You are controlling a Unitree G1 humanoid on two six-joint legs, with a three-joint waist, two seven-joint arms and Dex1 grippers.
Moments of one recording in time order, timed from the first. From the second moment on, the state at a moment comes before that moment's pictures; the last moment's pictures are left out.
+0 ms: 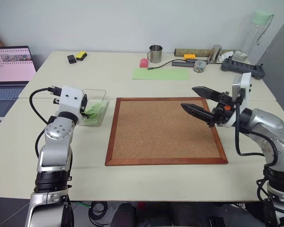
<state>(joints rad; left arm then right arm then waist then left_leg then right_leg) -0.41 0.50 0.18 0.01 0.07 0.37 -0.19 -0.45 -0.60 -0.17 -0.37 0.75 0.70 0.74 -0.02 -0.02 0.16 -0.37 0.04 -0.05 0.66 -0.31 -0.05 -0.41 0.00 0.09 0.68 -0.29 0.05</state>
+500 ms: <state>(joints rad) -0.47 0.52 0.03 -0.13 -0.20 0.47 -0.63 -0.37 -0.67 -0.13 -0.34 0.61 0.65 0.74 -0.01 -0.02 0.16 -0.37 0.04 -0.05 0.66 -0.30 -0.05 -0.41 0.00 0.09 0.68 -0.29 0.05</state>
